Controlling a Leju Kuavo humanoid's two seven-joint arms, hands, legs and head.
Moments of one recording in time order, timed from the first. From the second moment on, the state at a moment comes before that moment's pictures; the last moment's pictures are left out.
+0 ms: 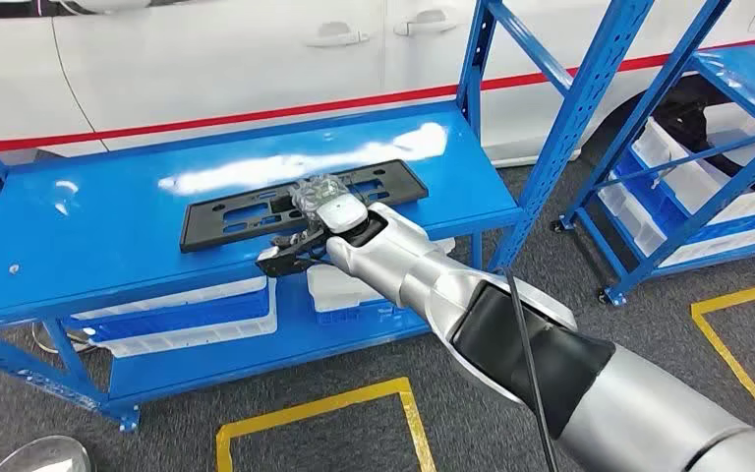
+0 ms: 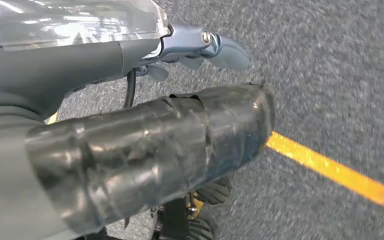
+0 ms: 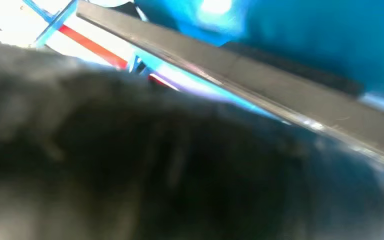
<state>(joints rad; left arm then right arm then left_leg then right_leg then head) -0.04 -0.08 0.30 -0.18 -0.20 0.14 -0.03 -1.03 0.00 0.67 -0.44 1.10 0.24 -0.08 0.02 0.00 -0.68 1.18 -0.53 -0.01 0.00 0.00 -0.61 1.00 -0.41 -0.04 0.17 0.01</state>
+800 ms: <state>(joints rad) -0.05 -0.08 0.32 -0.18 -0.19 0.13 -0.03 -1.01 -0.01 0.67 -0.43 1.08 0.24 -0.09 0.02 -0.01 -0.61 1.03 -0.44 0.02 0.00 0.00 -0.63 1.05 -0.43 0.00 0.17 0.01</state>
